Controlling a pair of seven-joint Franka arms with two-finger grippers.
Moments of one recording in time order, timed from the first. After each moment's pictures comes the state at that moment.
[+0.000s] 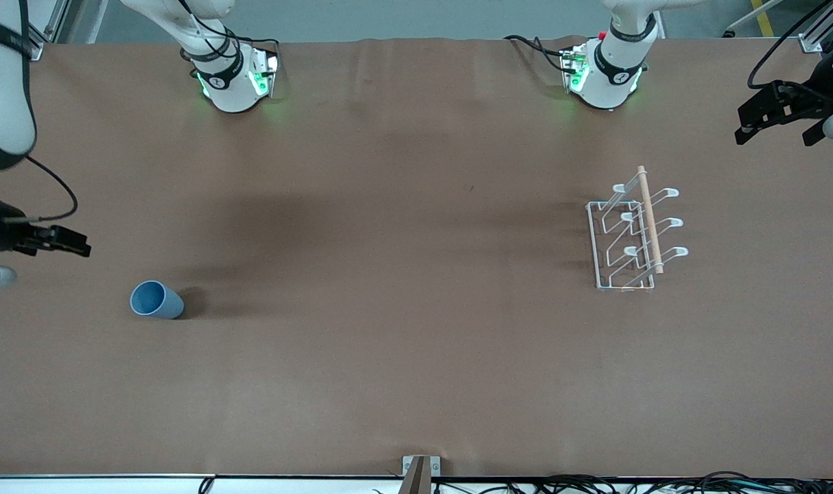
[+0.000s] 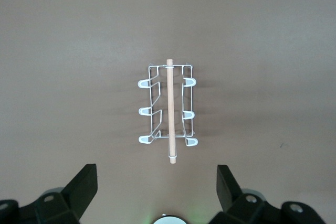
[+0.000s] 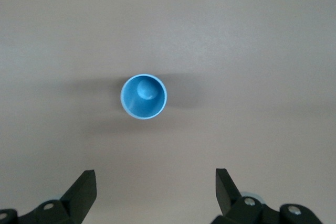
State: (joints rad) left arm 0.10 -0.11 -0.15 -1.57 -0.01 1.46 0.00; right arm -0.16 0.23 0.00 -1.66 -0.04 1.84 -0.13
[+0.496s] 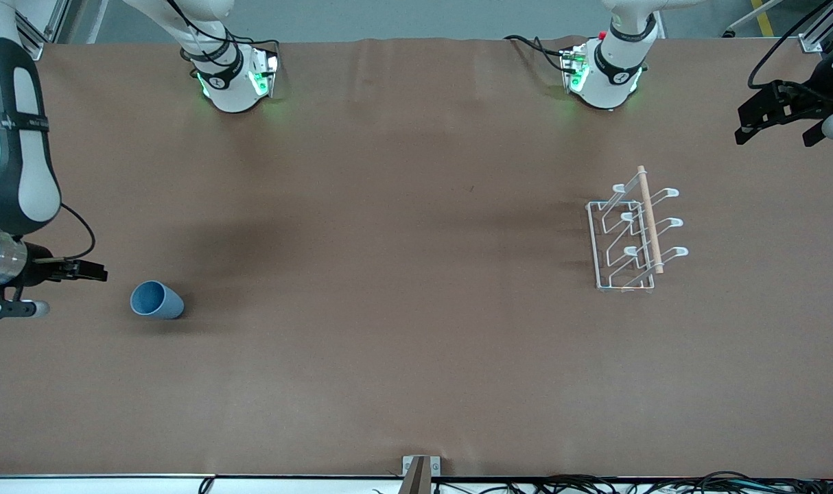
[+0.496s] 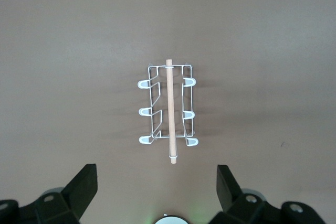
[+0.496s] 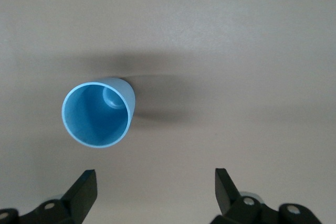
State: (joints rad) left arm 0.10 -0.11 -0.15 -1.56 -0.01 1.46 0.01; right arm -0.22 0.42 0.00 -1.68 -0.04 1.98 -0.21
